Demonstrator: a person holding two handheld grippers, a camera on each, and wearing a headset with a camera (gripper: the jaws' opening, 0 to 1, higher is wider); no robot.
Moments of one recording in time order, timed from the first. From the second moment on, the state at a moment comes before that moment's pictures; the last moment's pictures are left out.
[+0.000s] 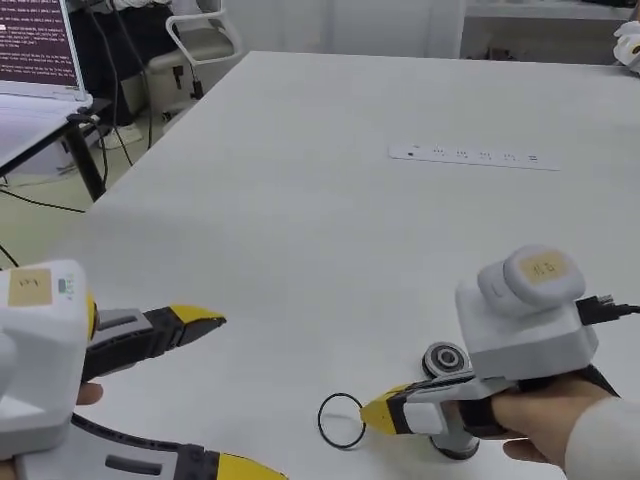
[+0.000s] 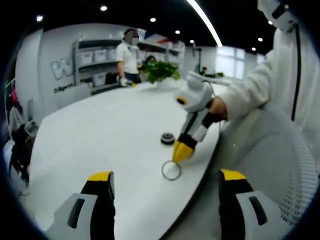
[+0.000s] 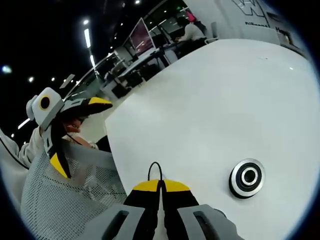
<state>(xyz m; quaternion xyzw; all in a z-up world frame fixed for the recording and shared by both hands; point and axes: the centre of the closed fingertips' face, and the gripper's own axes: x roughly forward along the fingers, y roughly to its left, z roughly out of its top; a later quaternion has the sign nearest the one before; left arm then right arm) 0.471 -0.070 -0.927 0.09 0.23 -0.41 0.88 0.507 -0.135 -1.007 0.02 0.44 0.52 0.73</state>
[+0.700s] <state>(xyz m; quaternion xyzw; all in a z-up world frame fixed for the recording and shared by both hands) 0.471 -0.069 -0.927 0.09 0.23 -0.41 0.88 0.512 -0.138 -1.011 0.00 0.44 0.51 0.73</state>
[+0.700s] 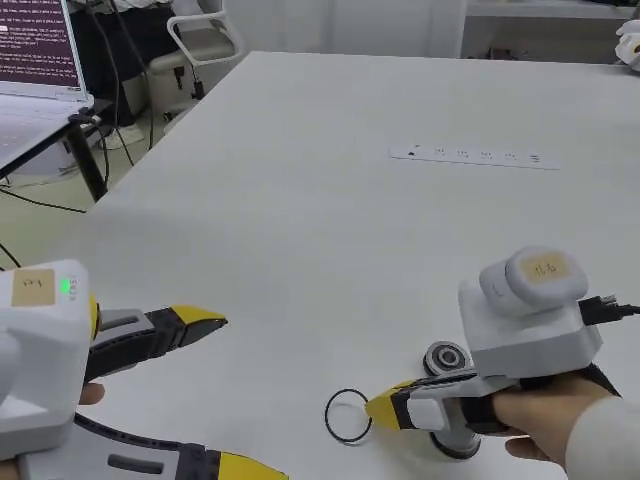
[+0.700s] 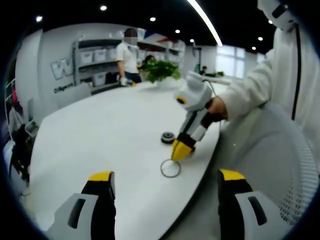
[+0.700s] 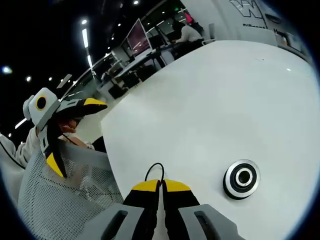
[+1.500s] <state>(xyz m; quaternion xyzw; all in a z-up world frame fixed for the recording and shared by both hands) 0.469 -0.069 -0.929 0.09 0.24 -0.41 0.88 0.529 -0.131 -0.966 0.04 0.38 0.53 0.76</state>
